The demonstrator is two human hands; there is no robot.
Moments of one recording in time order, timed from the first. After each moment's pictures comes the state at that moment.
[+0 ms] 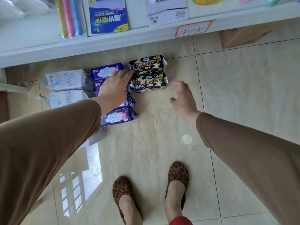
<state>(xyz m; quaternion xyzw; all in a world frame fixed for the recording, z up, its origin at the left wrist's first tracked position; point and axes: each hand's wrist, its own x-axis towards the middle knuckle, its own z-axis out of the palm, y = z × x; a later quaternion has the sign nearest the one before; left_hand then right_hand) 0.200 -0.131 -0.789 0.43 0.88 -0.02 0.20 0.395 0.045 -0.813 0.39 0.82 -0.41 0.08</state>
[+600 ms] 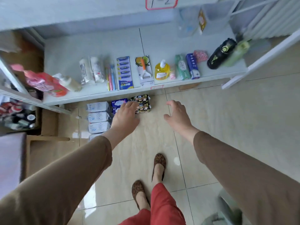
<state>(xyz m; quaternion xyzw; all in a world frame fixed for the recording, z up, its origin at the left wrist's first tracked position) 0.362 -0.160 -0.368 0.37 0.89 0.13 0.21 0.502 0.013 -0.371 0.36 0.86 -0.36 0.06</state>
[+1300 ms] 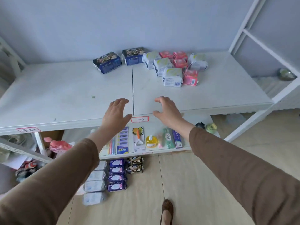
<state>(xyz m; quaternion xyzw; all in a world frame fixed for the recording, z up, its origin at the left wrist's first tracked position) 0.249 0.001 -0.059 0.35 0.91 0.22 0.01 0.371 0.198 -0.052 0.20 0.92 -0.32 -0.07</state>
